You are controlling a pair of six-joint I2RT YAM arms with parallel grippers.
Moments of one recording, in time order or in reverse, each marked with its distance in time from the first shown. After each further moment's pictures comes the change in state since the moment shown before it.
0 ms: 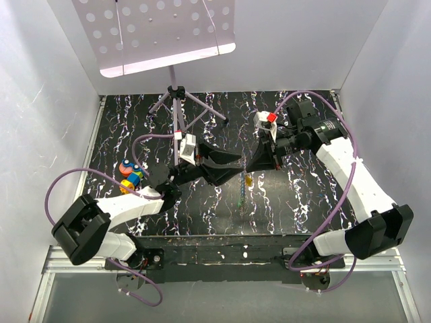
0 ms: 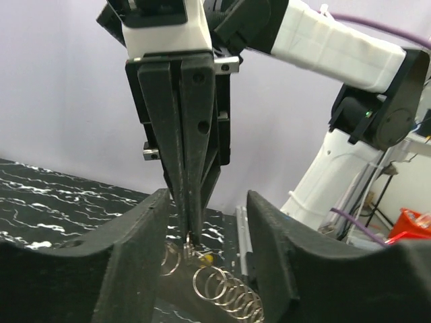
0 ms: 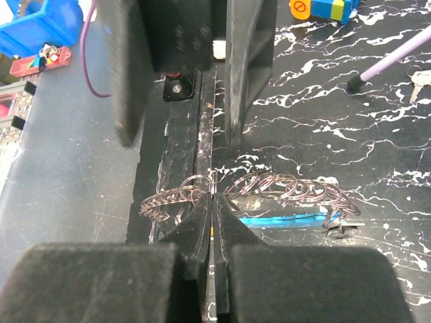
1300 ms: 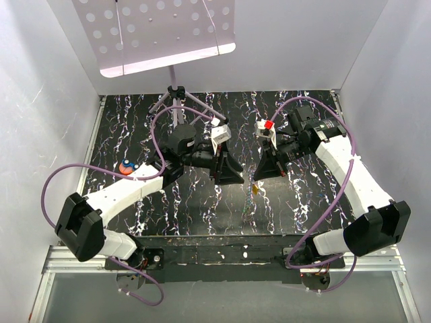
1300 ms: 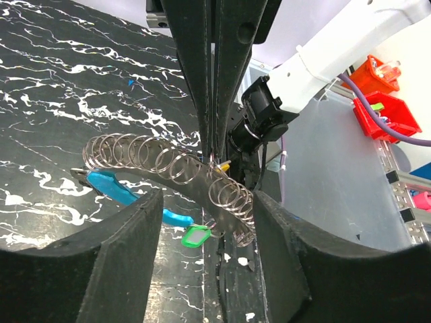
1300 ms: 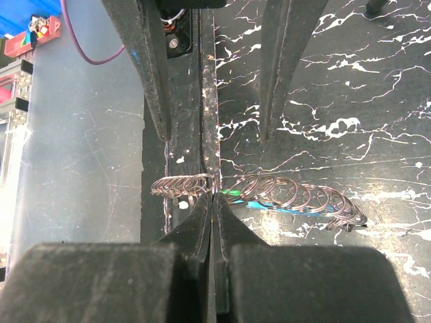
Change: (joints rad) left arm 0.076 0.024 0.404 -1.167 0.395 0.334; right arm -0.036 0.015 -0.028 -0.203 0.111 -0.114
